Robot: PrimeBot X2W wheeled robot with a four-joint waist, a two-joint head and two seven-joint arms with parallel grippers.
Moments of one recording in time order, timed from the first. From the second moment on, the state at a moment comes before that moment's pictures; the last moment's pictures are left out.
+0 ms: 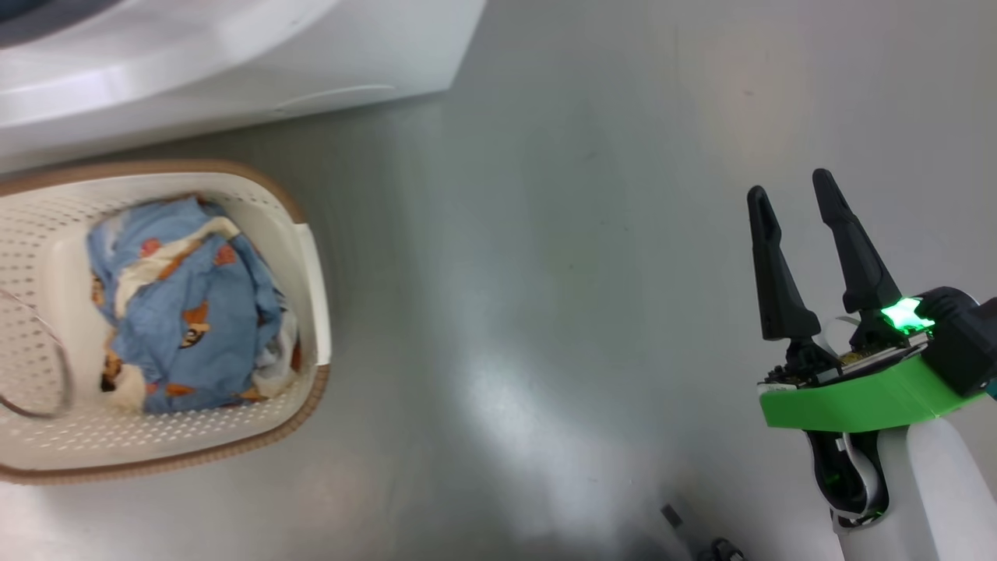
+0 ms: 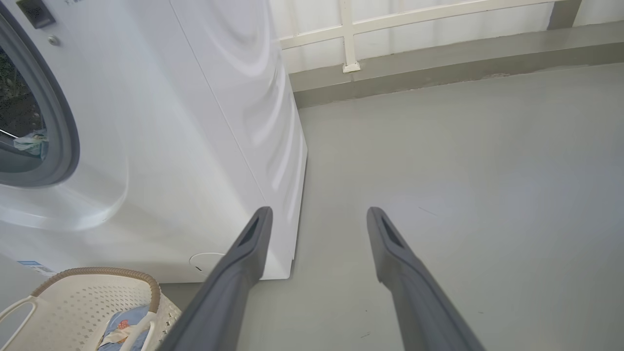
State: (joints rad) left arm -1.12 0.42 -0.22 0.54 -0.43 0.16 -0.15; right arm -0.30 -0.12 0.08 -0.06 0.37 0.12 -0.26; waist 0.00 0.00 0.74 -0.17
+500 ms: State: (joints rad) left arm -0.62 0.36 -0.23 0.13 -0.43 0.29 -0.23; right arm -0.24 -0.14 0.04 -0.06 0.34 0.12 -0.26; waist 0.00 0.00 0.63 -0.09
